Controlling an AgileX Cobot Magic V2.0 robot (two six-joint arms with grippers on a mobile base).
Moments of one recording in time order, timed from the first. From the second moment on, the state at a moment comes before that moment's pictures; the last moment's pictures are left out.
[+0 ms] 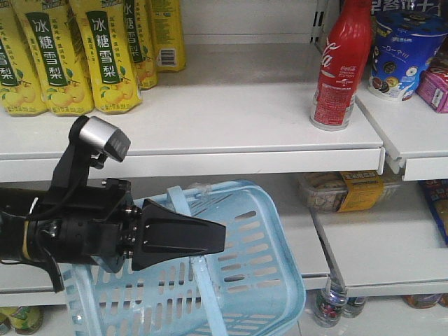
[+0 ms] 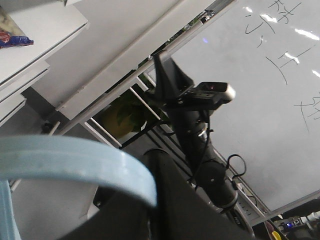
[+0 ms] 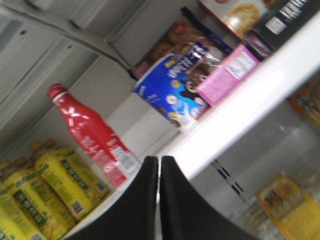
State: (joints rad) left arm -0.35 1.32 -0.80 1.48 -1.18 -2.08; right arm 0.03 -0.01 -0.05 0.14 -0.17 0.59
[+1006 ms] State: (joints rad) left arm -0.35 1.32 -0.80 1.48 -1.18 -2.08; right arm 0.03 0.74 -0.73 -1.07 -0.35 1.12
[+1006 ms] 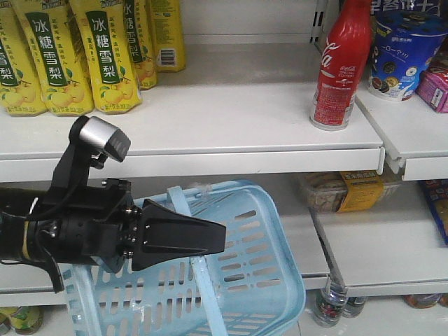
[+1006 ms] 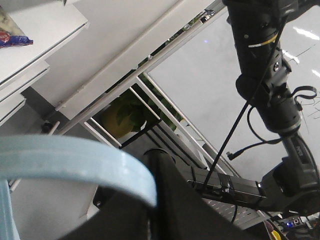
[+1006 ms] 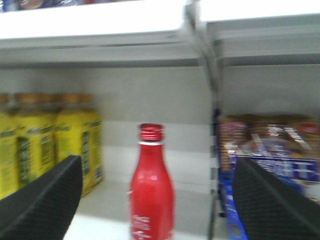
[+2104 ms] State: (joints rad) left arm -0.35 1.32 -0.80 1.48 -1.18 -2.08; right arm 0.03 1.34 -1.21 -1.56 -0.56 1.52
